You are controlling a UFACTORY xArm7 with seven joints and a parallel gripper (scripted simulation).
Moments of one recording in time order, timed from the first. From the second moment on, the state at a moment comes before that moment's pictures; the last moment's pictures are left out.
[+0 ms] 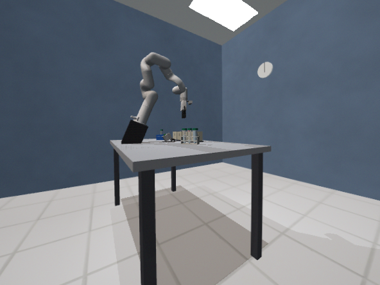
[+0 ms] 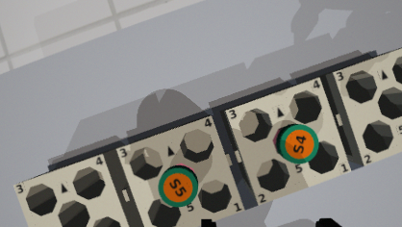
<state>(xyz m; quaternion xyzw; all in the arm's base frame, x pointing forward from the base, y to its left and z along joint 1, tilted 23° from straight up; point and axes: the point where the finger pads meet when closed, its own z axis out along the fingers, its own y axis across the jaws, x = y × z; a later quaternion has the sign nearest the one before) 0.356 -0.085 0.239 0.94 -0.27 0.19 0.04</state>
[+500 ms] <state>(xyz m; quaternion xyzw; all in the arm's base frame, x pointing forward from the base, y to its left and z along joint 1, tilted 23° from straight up) 0.319 -0.139 0.235 0.87 -0.46 0.19 0.00</state>
